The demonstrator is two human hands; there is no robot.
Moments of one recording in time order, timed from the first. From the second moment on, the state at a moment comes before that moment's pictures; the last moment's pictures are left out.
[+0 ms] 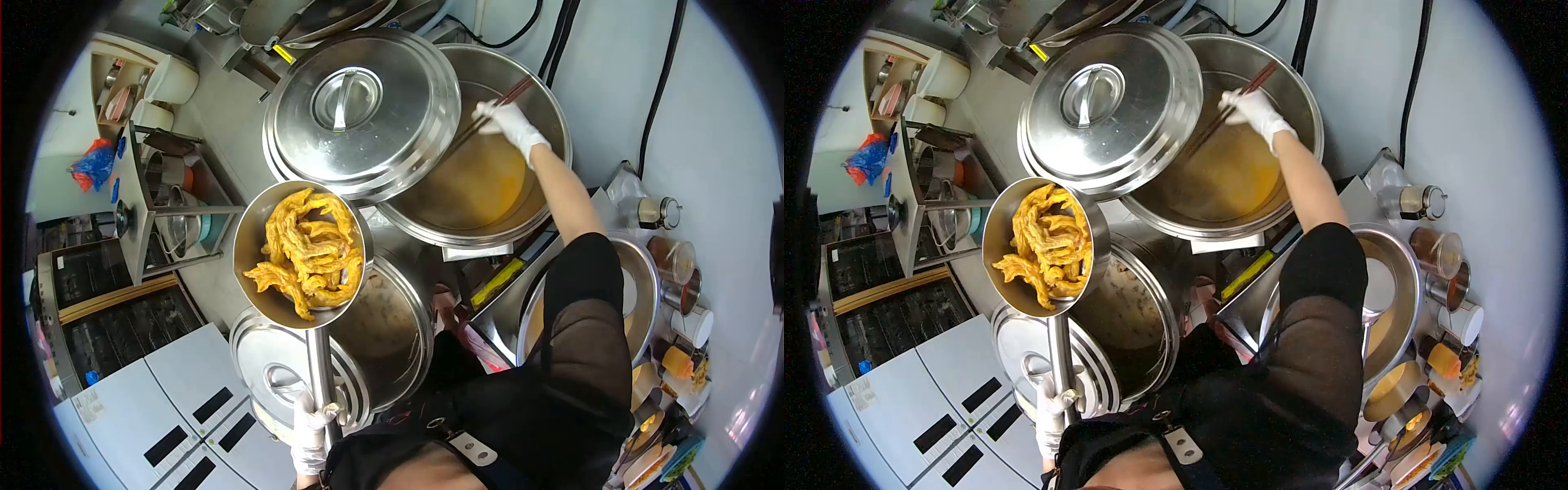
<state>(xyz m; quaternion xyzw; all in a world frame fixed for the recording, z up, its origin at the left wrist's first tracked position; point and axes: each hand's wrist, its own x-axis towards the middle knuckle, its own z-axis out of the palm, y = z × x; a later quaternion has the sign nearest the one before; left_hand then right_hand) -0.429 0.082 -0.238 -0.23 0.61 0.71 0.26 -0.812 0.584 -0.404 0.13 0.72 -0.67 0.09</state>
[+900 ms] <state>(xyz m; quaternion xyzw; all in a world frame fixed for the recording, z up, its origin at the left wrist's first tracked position) -0.432 0.084 -0.234 -0.23 0.61 0.71 0.27 -0.777 0.562 -0.430 0.20 0.68 -0.68 0.17</state>
